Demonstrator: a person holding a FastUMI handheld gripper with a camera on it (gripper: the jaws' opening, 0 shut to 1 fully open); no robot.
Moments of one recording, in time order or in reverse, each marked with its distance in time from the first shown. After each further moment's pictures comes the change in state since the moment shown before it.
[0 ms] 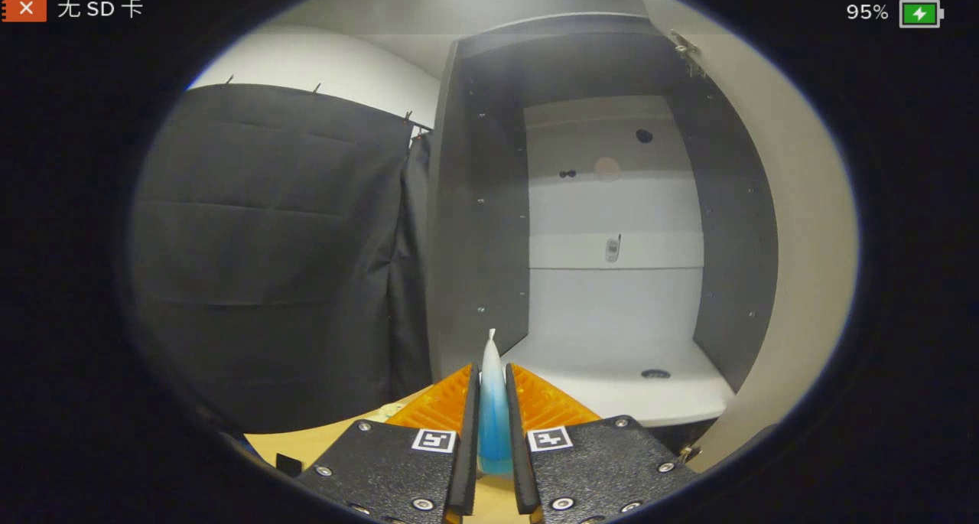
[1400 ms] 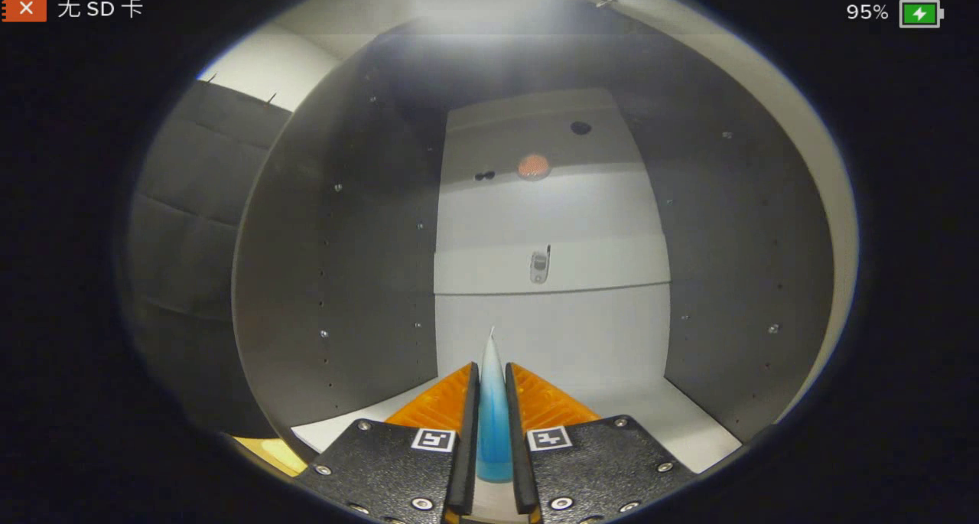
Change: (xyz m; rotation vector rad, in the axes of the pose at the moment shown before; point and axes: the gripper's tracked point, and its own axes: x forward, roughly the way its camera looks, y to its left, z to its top) arm 0.101 -0.102 -0.037 0.059 -0.174 -0.115
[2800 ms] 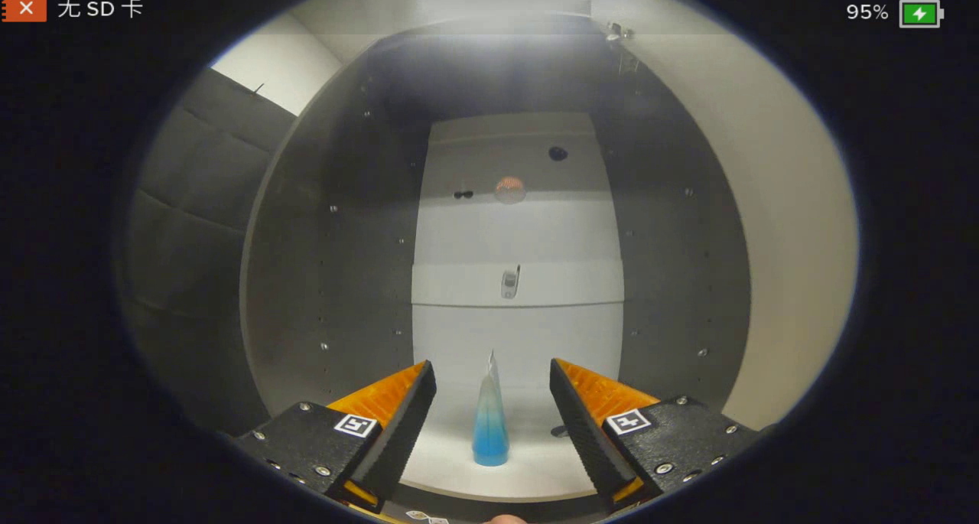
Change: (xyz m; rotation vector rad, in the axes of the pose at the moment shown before) arm -0.043 0.006 0.054 -0.079 -0.028 -0.159
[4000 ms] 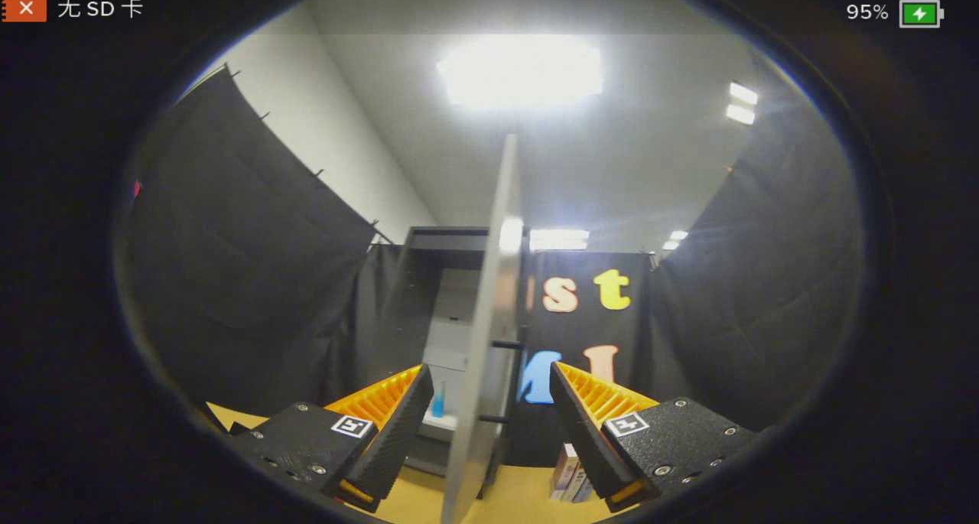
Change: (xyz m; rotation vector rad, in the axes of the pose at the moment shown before) arm -0.415 -0.186 0.157 -0.048 -0.213 -0.004
